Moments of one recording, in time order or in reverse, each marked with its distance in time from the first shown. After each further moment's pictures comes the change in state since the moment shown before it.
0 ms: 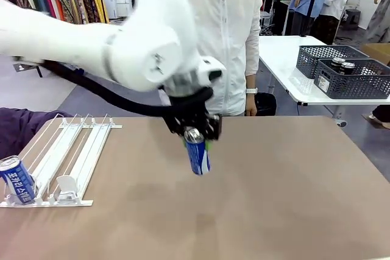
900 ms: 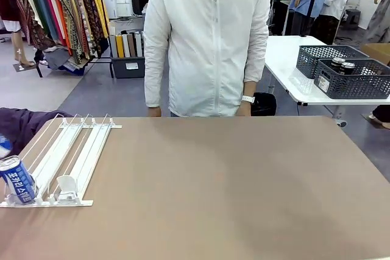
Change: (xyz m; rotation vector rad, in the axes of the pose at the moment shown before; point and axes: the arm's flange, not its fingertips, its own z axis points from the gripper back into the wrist) left arm -0.300 0.290 0.220 0.049 -0.236 0.485; right arm 0.000 0.000 0.000 0.000 0.001 0.000
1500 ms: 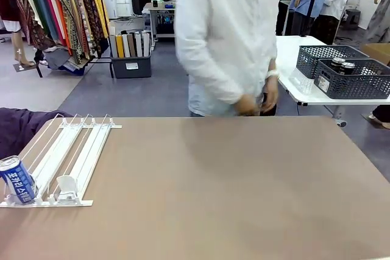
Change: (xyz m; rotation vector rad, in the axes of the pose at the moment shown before) left arm -0.011 0.036 0.013 0.041 -0.024 0.053; right arm 0.000 0.000 0.000 0.000 0.000 0.000
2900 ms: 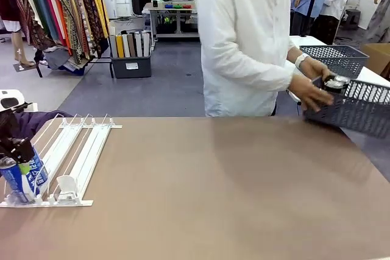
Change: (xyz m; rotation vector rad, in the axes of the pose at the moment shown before) left arm 0.088 0.030 -0.247 0.020 0.375 -0.184; right arm 0.000 0.000 0.000 0.000 -0.001 0.000
